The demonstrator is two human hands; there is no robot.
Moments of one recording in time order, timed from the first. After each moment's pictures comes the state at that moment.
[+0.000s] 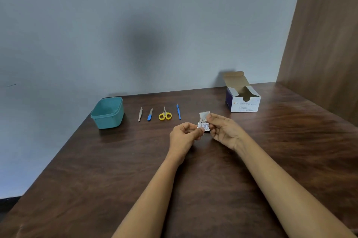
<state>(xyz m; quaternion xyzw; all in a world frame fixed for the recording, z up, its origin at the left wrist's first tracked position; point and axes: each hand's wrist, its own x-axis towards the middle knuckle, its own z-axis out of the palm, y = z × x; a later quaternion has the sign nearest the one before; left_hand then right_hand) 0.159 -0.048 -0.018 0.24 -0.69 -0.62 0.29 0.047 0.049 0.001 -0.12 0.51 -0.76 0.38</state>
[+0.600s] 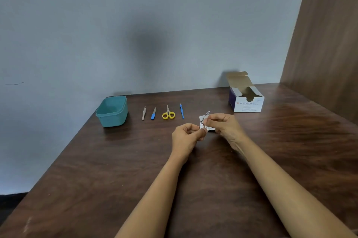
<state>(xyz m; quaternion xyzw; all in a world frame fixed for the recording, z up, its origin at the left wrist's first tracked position) 0.167 -0.043 -0.016 0.24 -0.68 -0.62 0.30 0.053 0.049 0.000 -0.29 0.61 -0.70 0.24</state>
